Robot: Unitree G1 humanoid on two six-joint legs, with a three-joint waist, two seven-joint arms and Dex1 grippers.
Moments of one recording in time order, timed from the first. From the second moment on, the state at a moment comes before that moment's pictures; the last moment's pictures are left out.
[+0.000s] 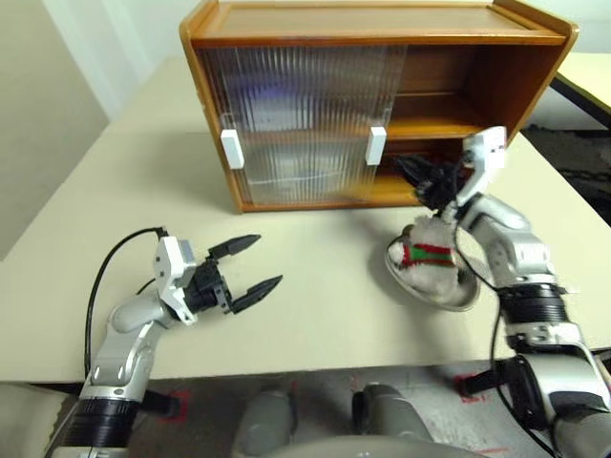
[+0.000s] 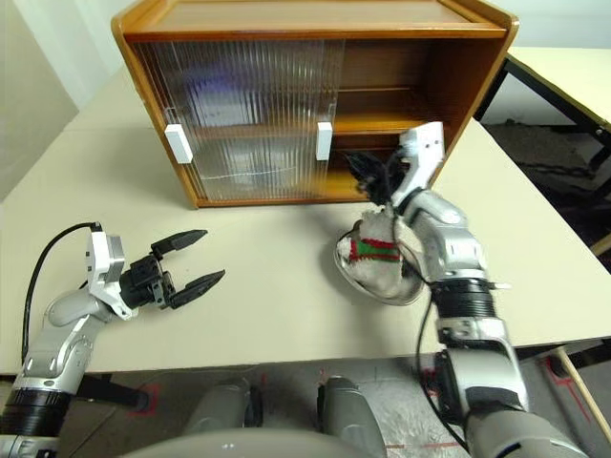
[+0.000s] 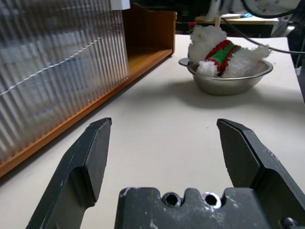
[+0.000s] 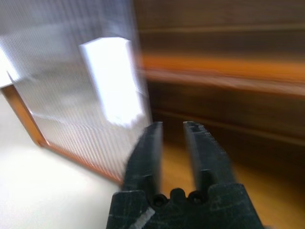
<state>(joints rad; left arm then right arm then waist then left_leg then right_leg) 0.02 0.51 0.06 -0.01 -0.46 -0.11 -1.06 -0.49 -0.39 -0.16 0.27 0.35 0.22 0.66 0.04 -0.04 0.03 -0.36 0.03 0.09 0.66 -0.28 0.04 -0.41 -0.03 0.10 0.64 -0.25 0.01</state>
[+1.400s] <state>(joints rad) -0.03 0.52 0.03 0.01 -0.46 -0.08 -1.10 -0.29 -0.69 -0.23 -0.27 0.75 1.34 0.51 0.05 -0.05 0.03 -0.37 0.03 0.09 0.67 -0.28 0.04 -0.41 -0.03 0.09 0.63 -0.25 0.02</state>
